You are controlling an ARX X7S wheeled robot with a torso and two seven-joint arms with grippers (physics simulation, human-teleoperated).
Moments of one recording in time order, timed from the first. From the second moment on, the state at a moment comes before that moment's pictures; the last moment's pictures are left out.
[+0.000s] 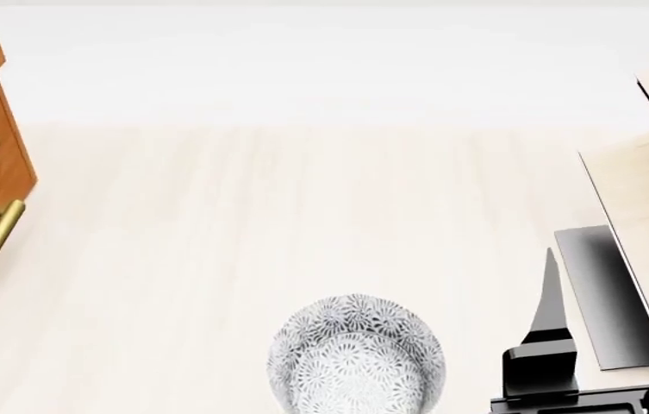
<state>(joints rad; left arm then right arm) -0.49 -0.65 -0.41 0.90 -1.26 -1.44 -0.61 0.45 0.73 0.56 -0.97 1.51 1.34 0.68</state>
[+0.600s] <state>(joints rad) -0.45 -0.68 -0.38 0.89 -1.25 -1.38 -0.61 0.44 0.76 0.54 -0.97 1.54 1.31 0.71</state>
